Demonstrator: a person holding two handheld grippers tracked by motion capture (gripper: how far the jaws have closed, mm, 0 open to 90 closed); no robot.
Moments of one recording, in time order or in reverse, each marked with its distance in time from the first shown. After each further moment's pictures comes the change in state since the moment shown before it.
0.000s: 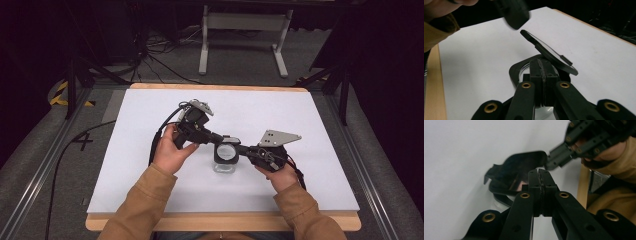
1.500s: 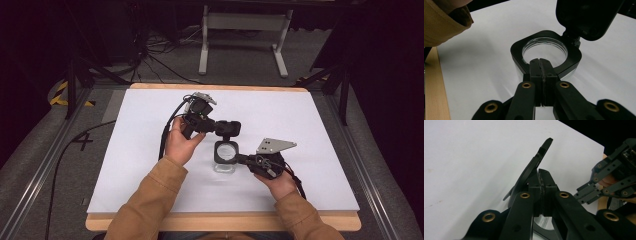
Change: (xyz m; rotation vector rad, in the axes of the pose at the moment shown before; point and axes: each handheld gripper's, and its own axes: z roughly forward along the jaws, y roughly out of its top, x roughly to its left) left arm 0.043 0.011 0.024 -0.100 0.048 -0.102; right arm 0.008 -0.025 0.007 0.078 -0.001 0.056
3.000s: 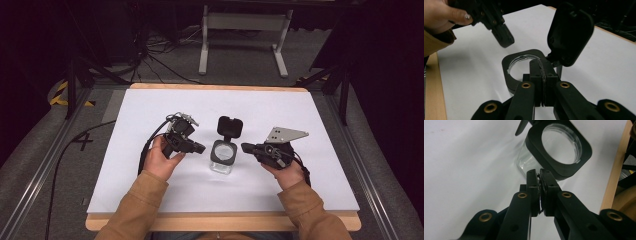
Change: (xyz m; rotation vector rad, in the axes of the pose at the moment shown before) left arm -0.001 -0.066 -0.013 0.208 0.079 -0.072; right arm -0.018 0.024 -0.023 -0.055 -0.012 -0.027
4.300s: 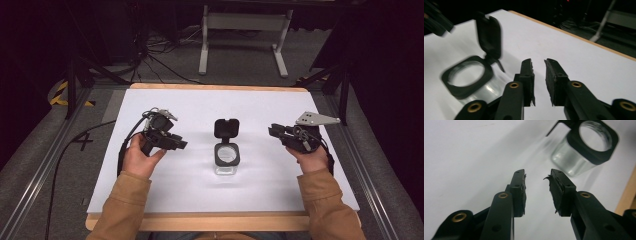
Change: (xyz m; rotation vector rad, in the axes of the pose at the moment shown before) left arm 0.020 -0.028 -0.056 -0.066 0.176 -0.077; right arm -0.066 -0.005 -0.044 -0.007 -0.203 0.088
